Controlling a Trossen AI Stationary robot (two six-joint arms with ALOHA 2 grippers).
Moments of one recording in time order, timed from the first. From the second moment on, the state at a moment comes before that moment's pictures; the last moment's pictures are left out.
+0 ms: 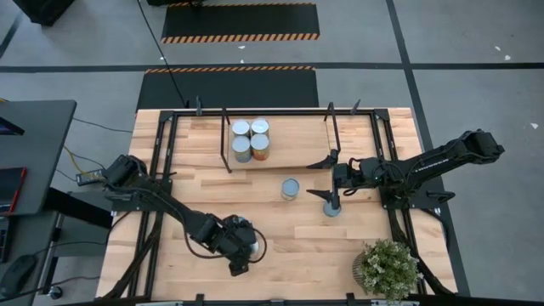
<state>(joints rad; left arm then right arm) -0.57 1.77 1.22 -0.57 -0.18 -0.83 0.15 1.01 0.37 0.55 0.22 -0.03</state>
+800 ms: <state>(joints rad) -0.14 1.77 1.52 -0.61 -0.41 -0.45 0.22 0.94 0.37 0.47 0.51 -0.12</state>
